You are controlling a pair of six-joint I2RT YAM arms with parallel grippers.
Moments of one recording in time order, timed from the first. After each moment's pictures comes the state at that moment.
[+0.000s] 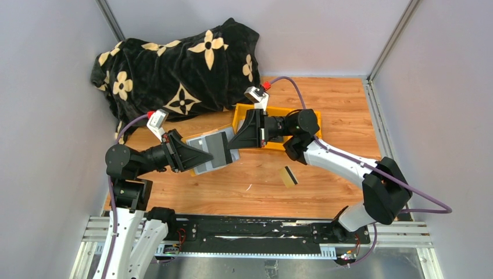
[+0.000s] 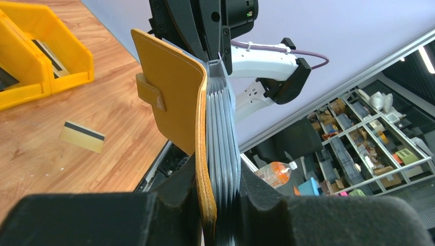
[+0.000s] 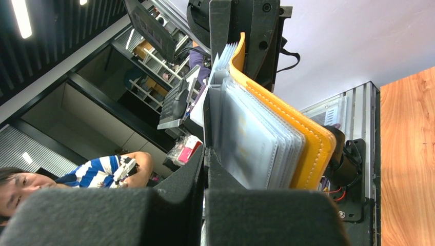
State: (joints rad) left arm -0.11 0.53 0.74 0.08 1.10 -1.10; right arm 0.77 1.48 1.02 1.07 -1.01 1.38
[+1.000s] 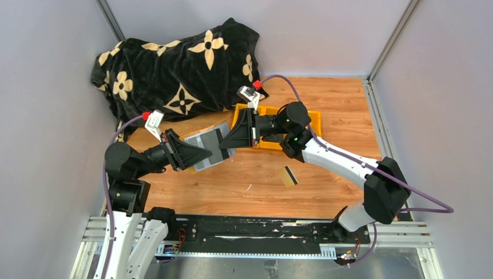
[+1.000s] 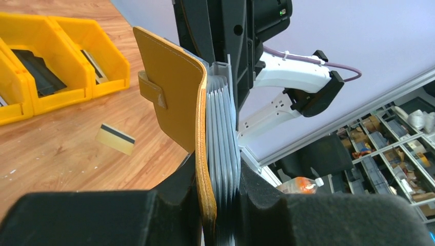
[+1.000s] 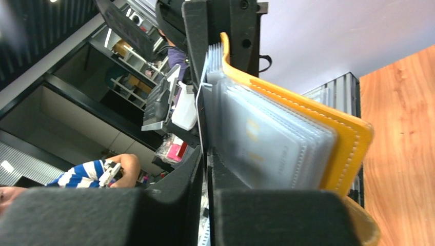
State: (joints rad) left arm -0.11 0.52 0.79 -0.11 0.99 -0.94; right arm 0.81 1.48 1.10 0.84 -0.99 1.23
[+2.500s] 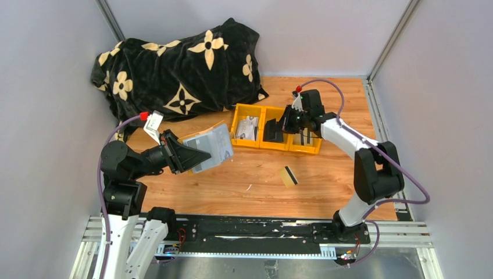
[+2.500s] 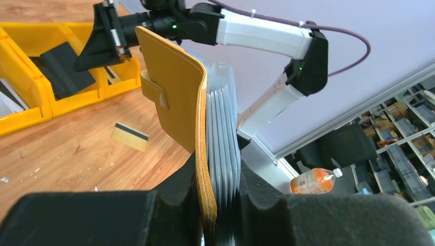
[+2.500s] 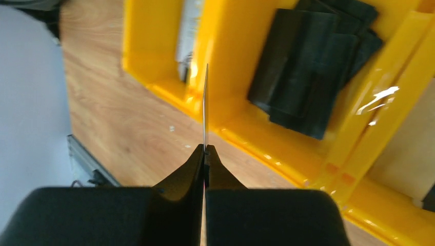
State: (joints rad) left arm -0.11 0.52 0.86 -0.24 1.00 -0.80; right arm 0.33 1.60 1.11 -0.20 -0.50 0.55
